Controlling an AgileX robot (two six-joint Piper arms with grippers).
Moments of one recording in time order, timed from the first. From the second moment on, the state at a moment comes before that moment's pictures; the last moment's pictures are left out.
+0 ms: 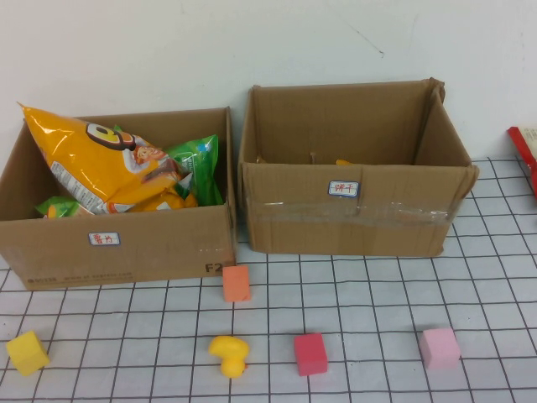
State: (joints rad) right arm -0.03 -0.01 0.02 -0.14 0.43 0.09; left arm -0.37 0.08 -0.42 -0.09 0.82 0.03
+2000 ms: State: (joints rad) right arm -0.03 -0.01 0.02 -0.14 0.43 0.08; left arm 0.00 -0.01 0.03 0.03 0.35 0.00
